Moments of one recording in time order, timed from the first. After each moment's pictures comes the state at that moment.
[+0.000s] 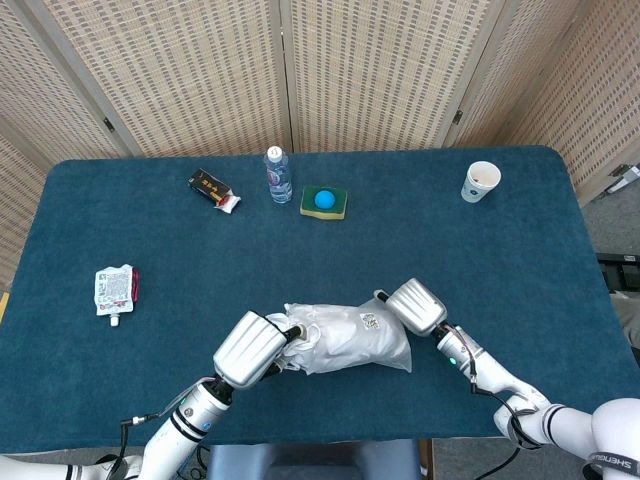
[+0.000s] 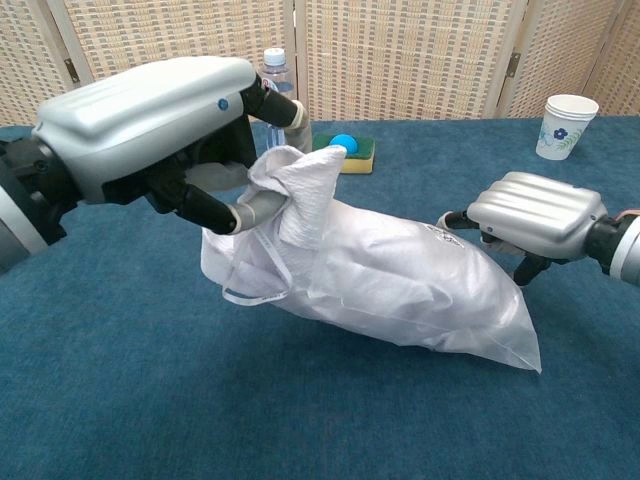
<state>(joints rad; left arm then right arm) -0.62 -1.56 -0.11 -1.95 1.48 1.22 0.67 0.66 -1.61 -0.01 -1.07 -1.64 1.04 -0.20</state>
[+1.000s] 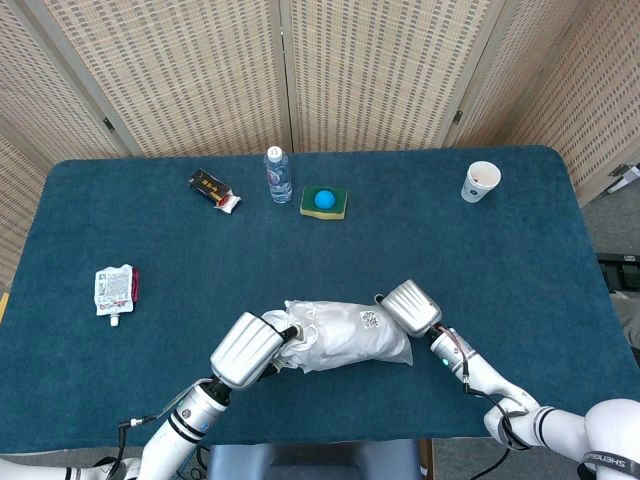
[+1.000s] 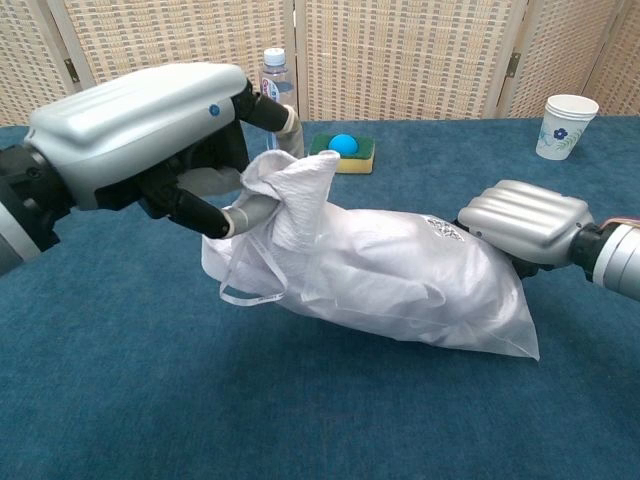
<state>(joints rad) -0.60 -1.56 -0.10 -1.94 1.49 1.23 0.66 0.65 -1.63 0.00 -1.10 -1.58 1.01 -0.22</state>
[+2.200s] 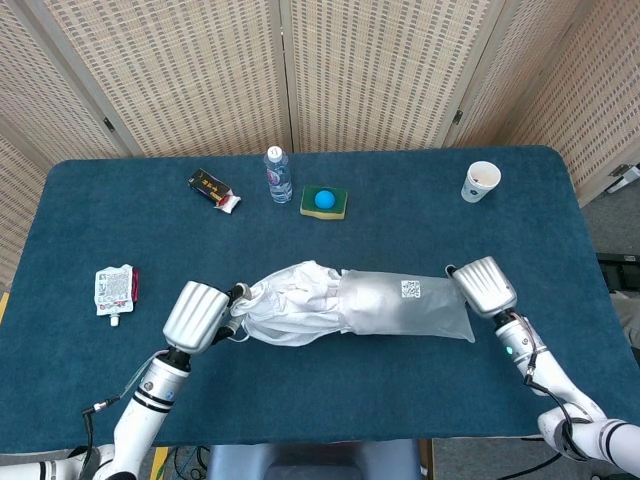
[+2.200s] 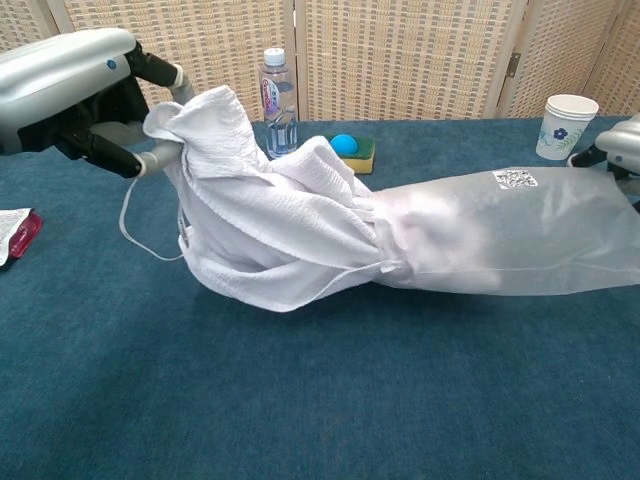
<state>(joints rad) -0.55 -1.46 -0.18 -1.88 1.38 1.29 0.57 0.54 -1.37 0.05 -1.24 -1.44 1.09 -0.29</state>
